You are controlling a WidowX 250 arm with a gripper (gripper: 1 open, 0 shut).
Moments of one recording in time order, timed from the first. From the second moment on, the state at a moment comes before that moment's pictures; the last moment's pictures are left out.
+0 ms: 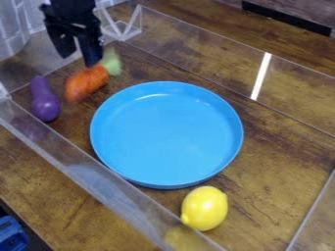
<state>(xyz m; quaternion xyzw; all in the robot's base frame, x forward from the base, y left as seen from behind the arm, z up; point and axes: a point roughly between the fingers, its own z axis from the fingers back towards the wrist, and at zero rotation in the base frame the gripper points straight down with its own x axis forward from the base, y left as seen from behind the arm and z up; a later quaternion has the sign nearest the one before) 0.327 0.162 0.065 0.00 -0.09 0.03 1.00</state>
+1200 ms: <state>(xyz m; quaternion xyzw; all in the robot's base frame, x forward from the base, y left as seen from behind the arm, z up) 0.346 0.182 0.041 -0.01 -0.12 -0.04 0.99</state>
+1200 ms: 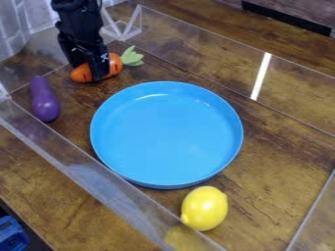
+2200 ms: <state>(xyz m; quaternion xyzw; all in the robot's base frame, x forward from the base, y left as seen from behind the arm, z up) 0.366 0.186 0.046 -0.01 -0.13 -0.04 0.99</state>
